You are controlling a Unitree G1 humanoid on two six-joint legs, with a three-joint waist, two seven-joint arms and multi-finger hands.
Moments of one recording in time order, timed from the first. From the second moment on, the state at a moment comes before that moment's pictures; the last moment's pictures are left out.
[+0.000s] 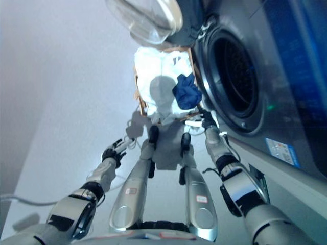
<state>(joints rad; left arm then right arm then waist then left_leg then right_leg) -0.51 0.22 -0.12 1.17 -0.60 -0.14 0.18 -0.78 -0.26 0.40 1.15 0.22 -0.09 -0.26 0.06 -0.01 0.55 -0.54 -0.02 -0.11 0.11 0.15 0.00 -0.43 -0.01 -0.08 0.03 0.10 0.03</state>
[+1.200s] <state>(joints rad) -0.62 0.25 -0.26 0.81 -0.72 -0.26 0.30 -1.15 -0.51 0.40 1.24 0.25 -0.14 -0.43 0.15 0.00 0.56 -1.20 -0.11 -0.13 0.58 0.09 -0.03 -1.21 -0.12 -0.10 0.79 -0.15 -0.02</state>
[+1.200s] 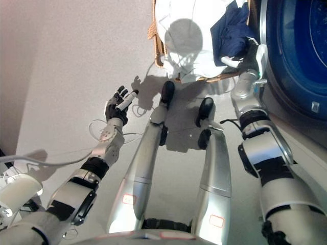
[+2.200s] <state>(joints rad) -0.59 0.24 -0.19 0.83 -0.76 -0.26 0.36 -0.98 -0.29 0.01 0.70 0.53 -0.35 -0.66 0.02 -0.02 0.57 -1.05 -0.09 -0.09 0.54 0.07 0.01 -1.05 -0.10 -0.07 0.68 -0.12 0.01</state>
